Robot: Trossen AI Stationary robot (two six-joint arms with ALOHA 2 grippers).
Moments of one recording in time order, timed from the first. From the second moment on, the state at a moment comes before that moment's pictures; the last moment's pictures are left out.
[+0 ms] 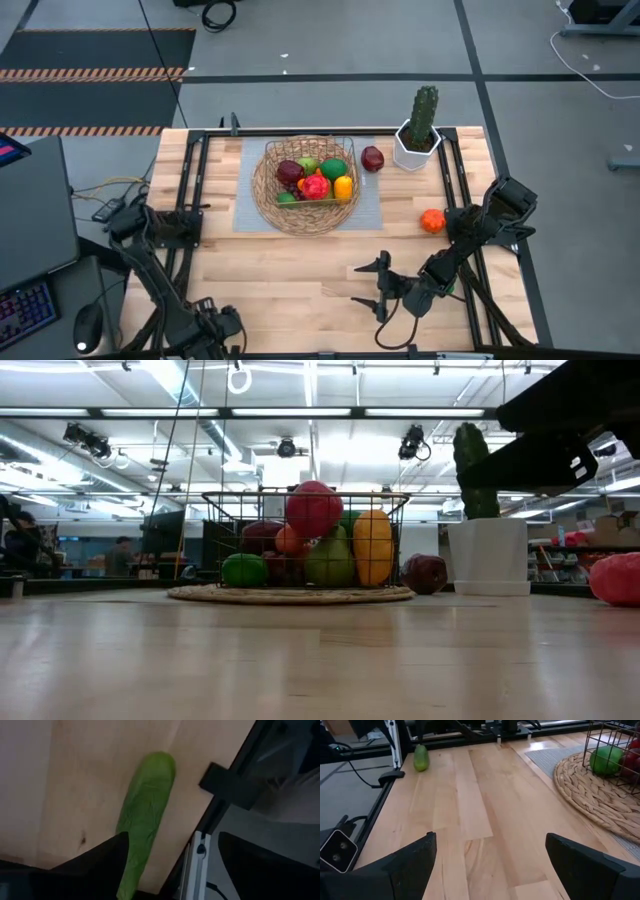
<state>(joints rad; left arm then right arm) -1.05 1.84 1.35 -0.96 0.08 -1.43 0.78 1.75 0.68 0.55 0.84 0.49</state>
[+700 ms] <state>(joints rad) -1.08 2.00 1.35 -1.02 0.09 -1.37 0.78 1.75 0.68 0.55 0.84 0.49</state>
